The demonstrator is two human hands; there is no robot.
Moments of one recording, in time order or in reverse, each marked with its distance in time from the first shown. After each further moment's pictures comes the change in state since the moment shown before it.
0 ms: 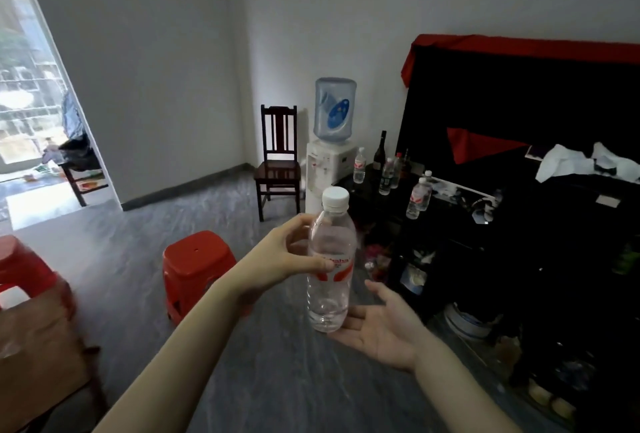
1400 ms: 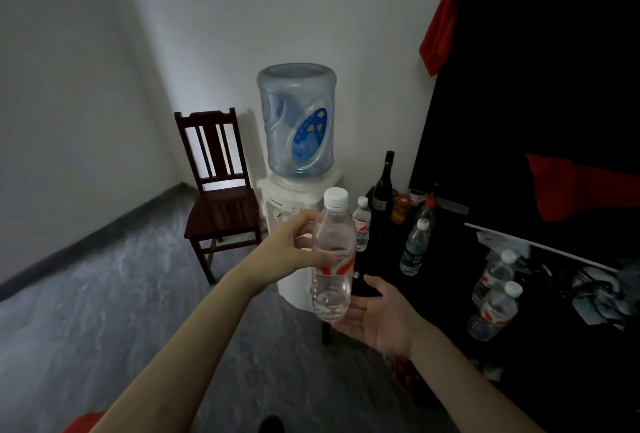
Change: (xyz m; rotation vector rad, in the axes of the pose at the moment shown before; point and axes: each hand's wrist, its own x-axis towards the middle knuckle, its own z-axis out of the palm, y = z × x) left_hand 0.794 -0.182 -0.269 0.104 -0.166 -0.102; right_hand 0.571 -0.566 -0.106 0.124 0.189 -0.034
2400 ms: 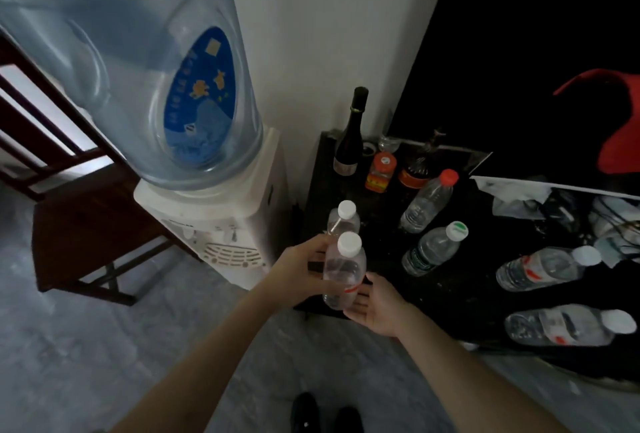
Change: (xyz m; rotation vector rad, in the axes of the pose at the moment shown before) left_hand 0.364 -0.232 -0.022 0.151 -0.479 -0.027; right_hand 0.303 -0.149 -0.122 0.321 0.667 0.022
